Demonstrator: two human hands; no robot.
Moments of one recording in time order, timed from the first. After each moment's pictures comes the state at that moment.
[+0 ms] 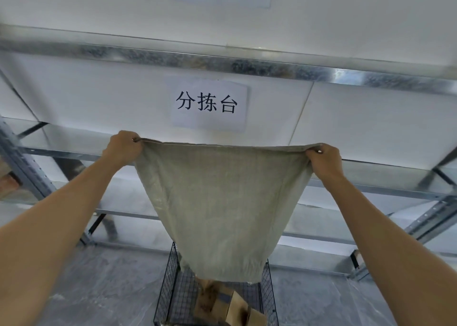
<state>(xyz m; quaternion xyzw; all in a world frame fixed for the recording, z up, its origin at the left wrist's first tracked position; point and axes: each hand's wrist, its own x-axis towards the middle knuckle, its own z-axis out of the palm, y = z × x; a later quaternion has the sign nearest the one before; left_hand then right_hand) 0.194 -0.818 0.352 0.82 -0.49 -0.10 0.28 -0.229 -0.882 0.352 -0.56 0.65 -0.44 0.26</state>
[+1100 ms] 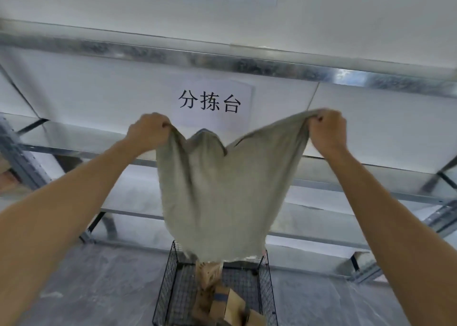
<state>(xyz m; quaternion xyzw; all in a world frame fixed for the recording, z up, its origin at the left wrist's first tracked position) 0.155 -0.841 0.384 0.77 -0.60 -0.06 0.20 -0.192 -0.898 0.405 -0.65 0.64 -0.40 0.05</state>
